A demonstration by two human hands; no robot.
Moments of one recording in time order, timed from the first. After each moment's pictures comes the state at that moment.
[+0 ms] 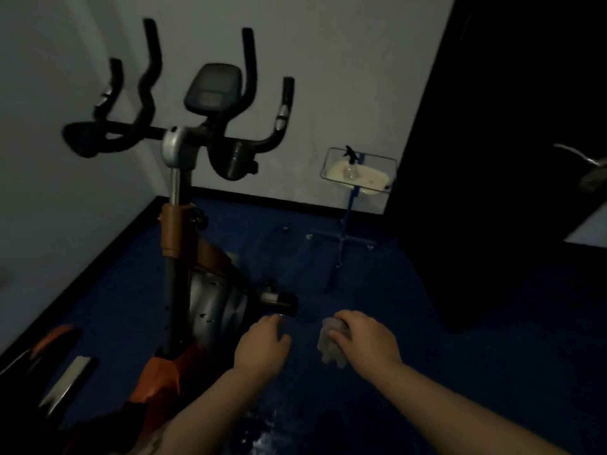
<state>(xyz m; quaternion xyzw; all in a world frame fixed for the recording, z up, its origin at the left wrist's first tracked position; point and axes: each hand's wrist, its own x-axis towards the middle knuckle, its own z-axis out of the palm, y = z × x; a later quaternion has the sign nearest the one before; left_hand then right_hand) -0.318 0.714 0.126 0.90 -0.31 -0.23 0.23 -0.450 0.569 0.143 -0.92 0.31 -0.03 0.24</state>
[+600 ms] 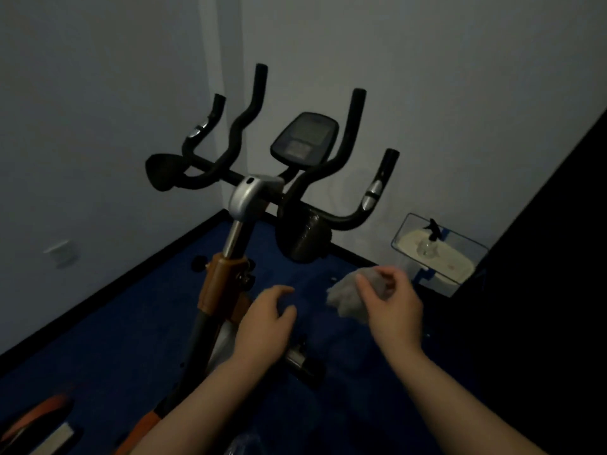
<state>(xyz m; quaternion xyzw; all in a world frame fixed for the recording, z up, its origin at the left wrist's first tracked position) -0.133 0.643 0.201 0.86 -0.16 -0.06 0.48 -0.208 0.475 0.249 -0.78 0.27 -0.29 0.48</state>
